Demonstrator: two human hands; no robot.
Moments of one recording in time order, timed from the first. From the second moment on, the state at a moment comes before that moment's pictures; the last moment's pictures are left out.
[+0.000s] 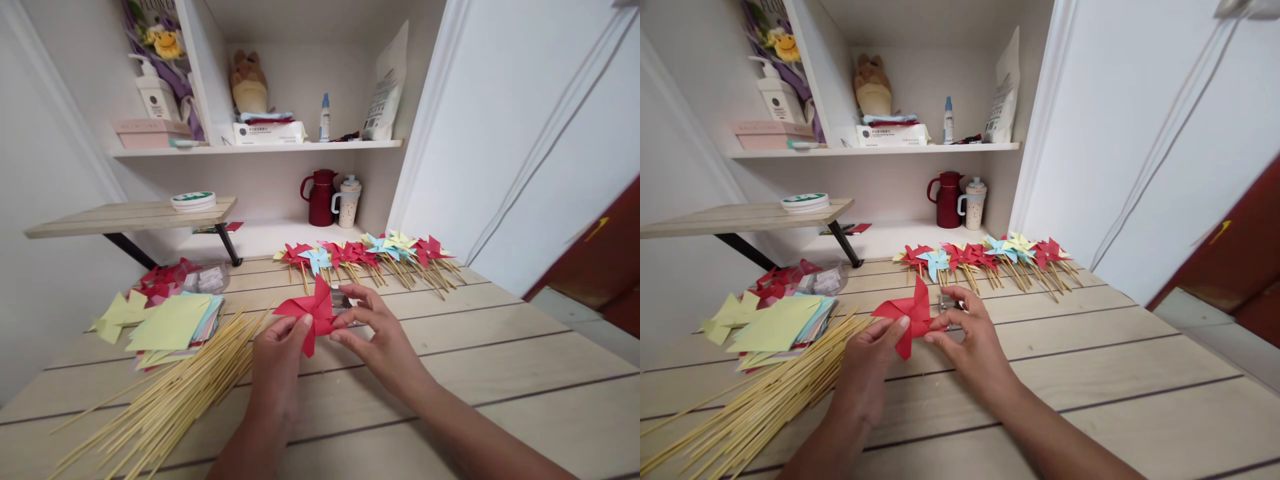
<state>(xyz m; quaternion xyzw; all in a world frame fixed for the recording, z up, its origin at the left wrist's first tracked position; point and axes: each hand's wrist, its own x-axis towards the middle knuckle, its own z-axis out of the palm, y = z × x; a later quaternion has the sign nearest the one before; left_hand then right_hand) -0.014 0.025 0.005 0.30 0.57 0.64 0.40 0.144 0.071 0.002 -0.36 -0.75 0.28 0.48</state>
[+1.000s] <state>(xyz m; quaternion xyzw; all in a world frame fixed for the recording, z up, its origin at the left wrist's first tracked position) -0.009 0.019 0.010 0.45 0.60 0.60 0.28 0.149 0.076 0.009 -0.35 -0.61 0.55 0.45</state>
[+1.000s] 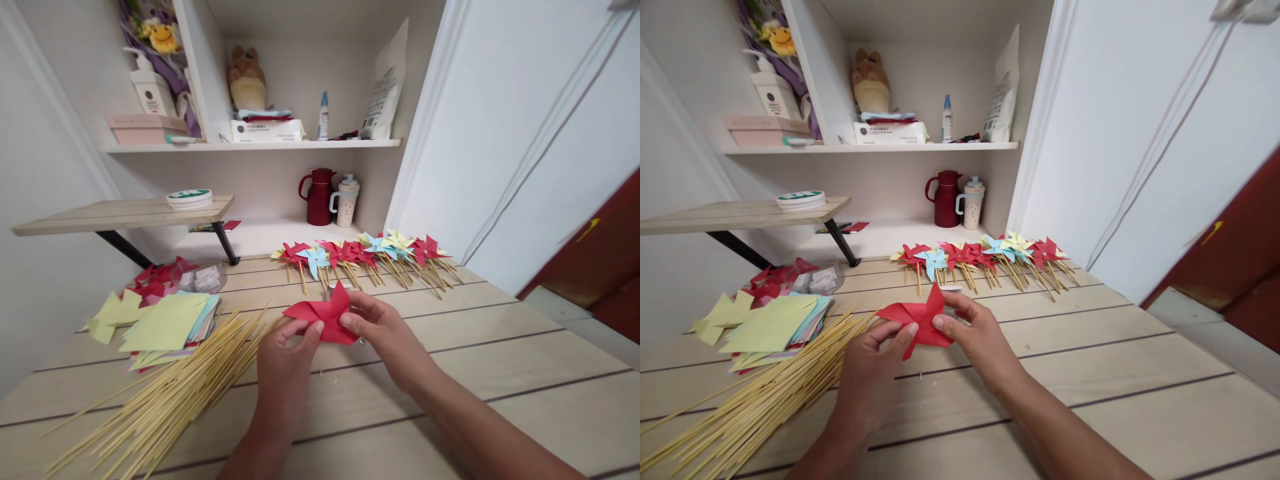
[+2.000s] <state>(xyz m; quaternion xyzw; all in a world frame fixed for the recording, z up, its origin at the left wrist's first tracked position) -0.007 0.027 0.001 0.46 0.58 0.60 0.30 0.148 0.074 0.012 -0.38 -0.61 0.50 0.48</state>
